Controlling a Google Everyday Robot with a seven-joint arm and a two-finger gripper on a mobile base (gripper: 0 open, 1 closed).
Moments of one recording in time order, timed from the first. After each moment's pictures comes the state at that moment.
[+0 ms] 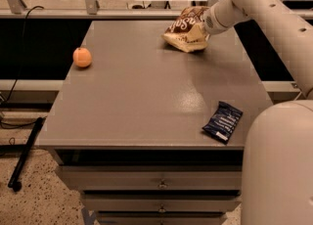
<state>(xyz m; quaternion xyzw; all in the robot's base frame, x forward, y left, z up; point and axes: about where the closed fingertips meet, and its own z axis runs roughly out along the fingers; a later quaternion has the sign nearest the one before) 0.813 -0.156 0.862 -0.28 0.88 0.09 0.37</state>
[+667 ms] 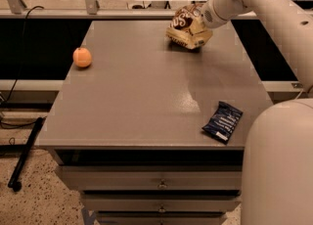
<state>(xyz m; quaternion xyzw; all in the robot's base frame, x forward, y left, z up) 0.809 -0.143 0.888 -0.32 0.87 0.07 0.38</state>
